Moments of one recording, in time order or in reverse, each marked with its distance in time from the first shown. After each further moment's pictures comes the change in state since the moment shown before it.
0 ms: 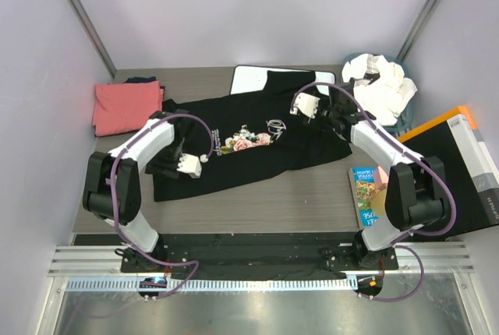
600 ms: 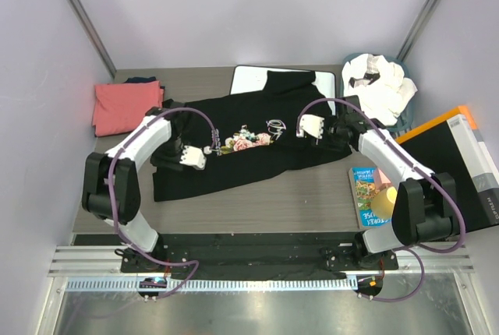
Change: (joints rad) left arm 0.024 -0.013 0.040 0.101 0.118 0.094; right arm -0.026 -0.139 -0.102 -0.264 -0.071 -0.143
